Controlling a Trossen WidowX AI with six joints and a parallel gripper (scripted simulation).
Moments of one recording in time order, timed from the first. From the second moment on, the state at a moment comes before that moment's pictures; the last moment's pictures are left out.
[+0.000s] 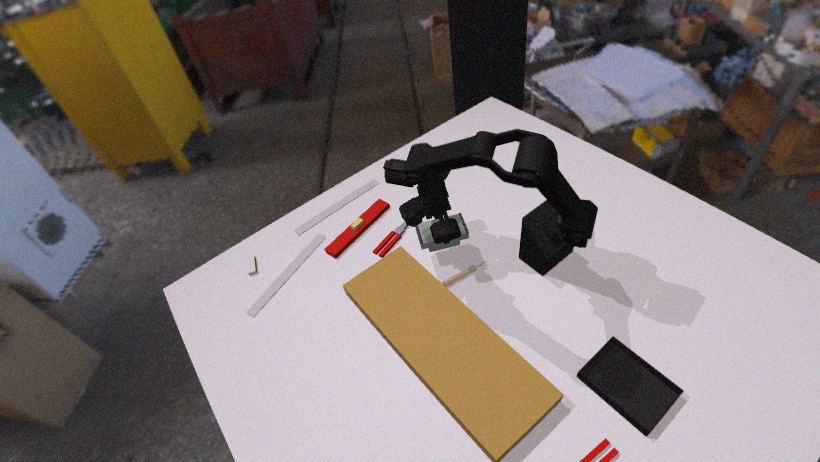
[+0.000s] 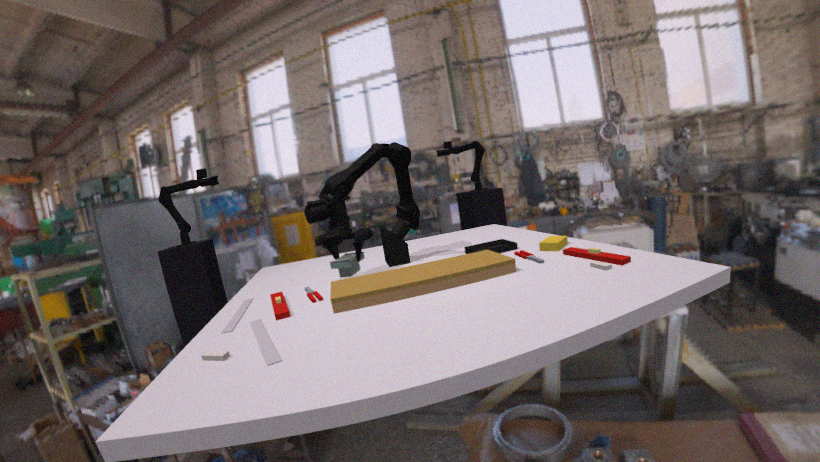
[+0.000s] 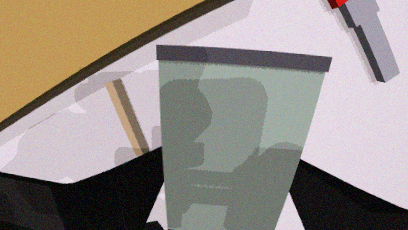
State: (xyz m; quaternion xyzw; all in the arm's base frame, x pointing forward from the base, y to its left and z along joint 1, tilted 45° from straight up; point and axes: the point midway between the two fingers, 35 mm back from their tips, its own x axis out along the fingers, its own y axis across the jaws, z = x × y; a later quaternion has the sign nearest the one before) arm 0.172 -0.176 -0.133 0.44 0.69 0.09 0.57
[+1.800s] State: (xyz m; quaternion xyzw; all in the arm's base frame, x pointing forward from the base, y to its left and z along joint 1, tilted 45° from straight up) arm 0.162 -0.176 -0.146 0.35 0.75 0.01 0.56
